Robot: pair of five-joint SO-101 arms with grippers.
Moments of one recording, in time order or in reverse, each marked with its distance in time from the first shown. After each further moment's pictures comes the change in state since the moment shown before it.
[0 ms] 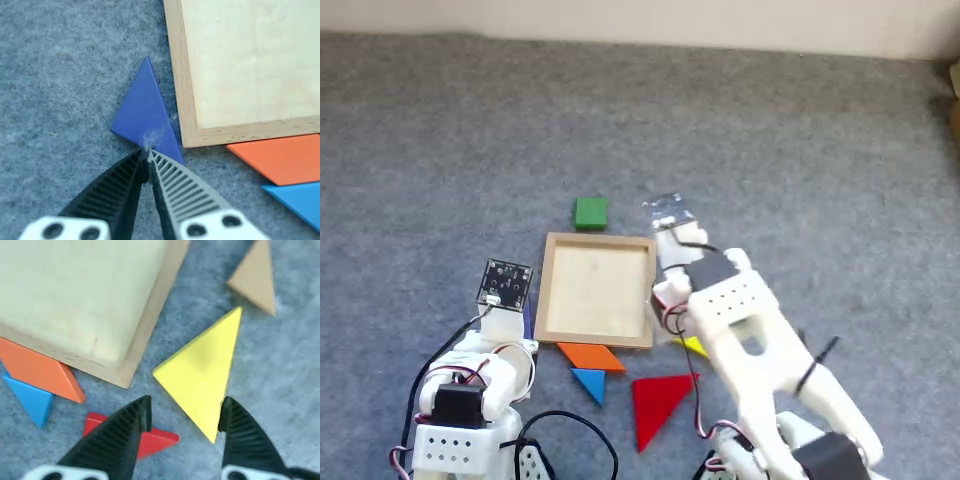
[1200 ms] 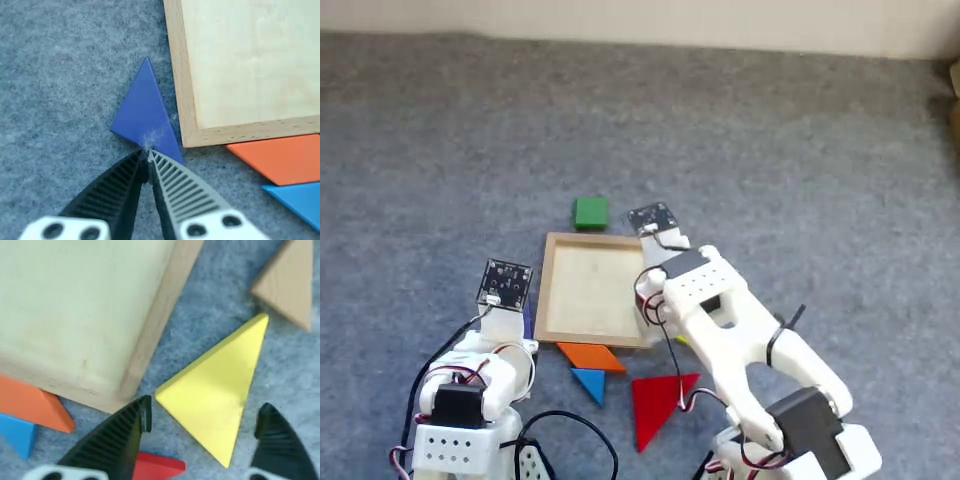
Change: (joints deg) left arm 0.0 0.0 0.0 0.0 0.0; right arm -1.1 12.5 -0.7 -7.9 -2.4
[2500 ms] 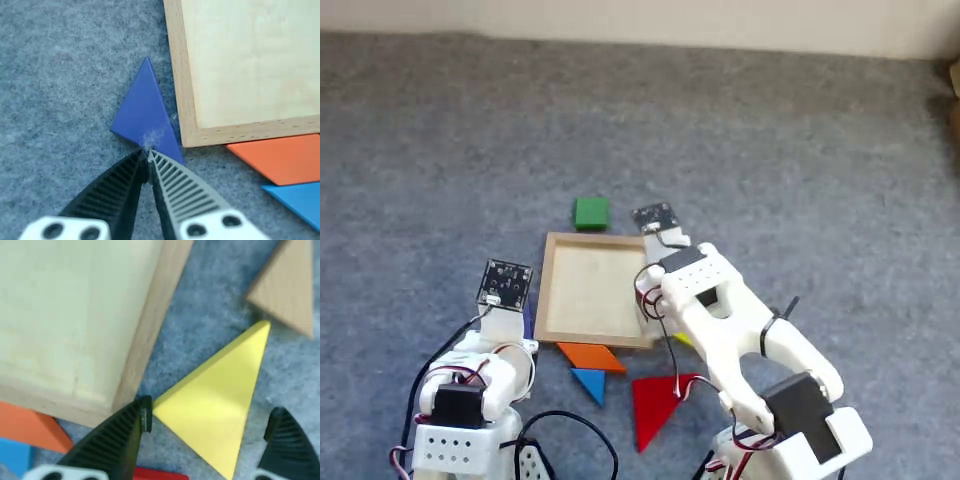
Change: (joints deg) left arm 0.0 0.0 0.0 0.0 0.0; right arm 0.3 4.7 -1.4 -3.1 -3.3
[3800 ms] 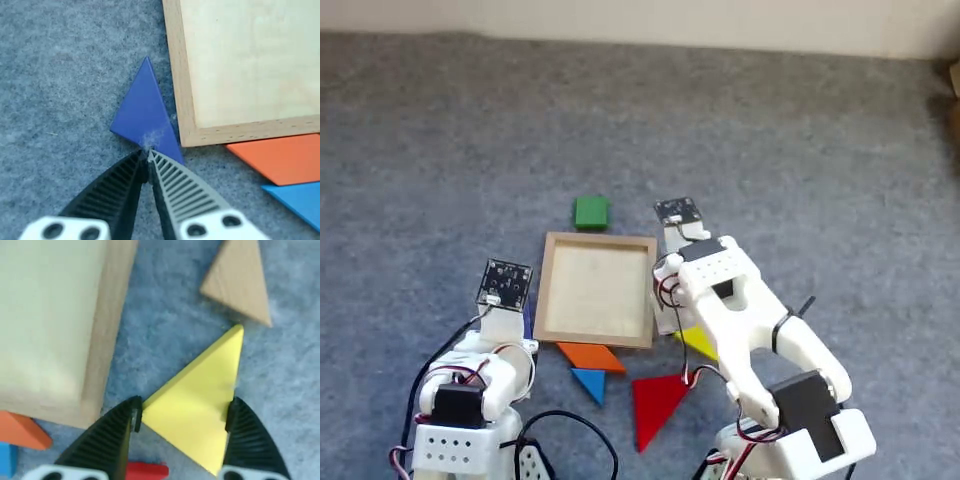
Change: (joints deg) left arm 0.0 0.0 0.0 0.0 0.0; right arm 5.5 -0.4 -0.4 3.8 2.9
